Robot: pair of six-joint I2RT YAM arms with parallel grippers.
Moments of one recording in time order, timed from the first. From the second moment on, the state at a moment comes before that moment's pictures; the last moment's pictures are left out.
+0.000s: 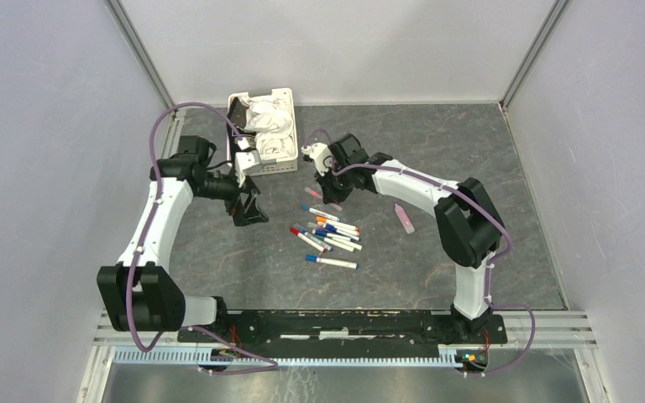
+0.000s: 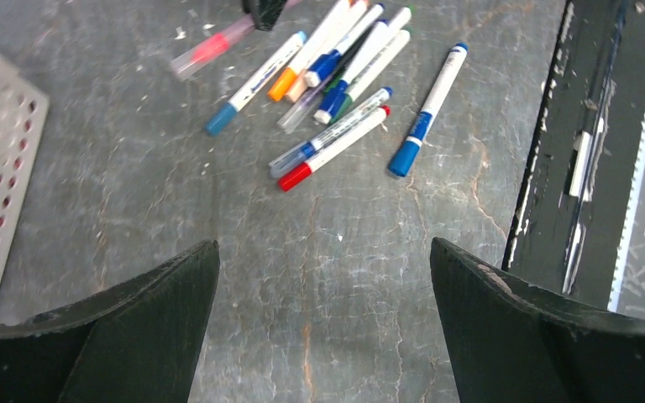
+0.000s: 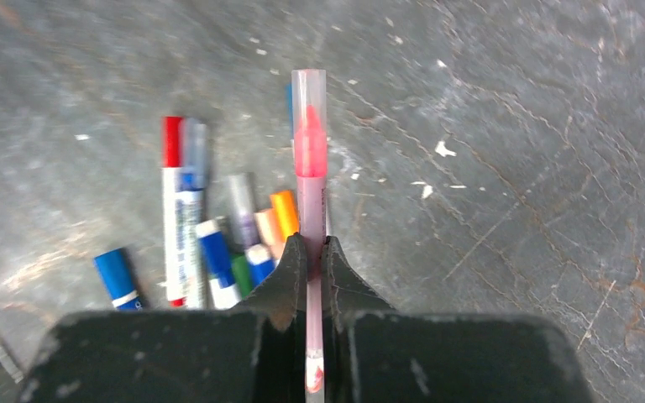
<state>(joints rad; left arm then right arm) -0.01 1.33 1.18 -1.08 0.93 1.01 0.69 1.94 1.46 -0.43 -0.28 -0.17</state>
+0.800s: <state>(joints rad) -0.19 1.36 1.11 -1.06 0.94 1.22 0.78 1.89 1.61 -0.58 -0.82 -0.15</state>
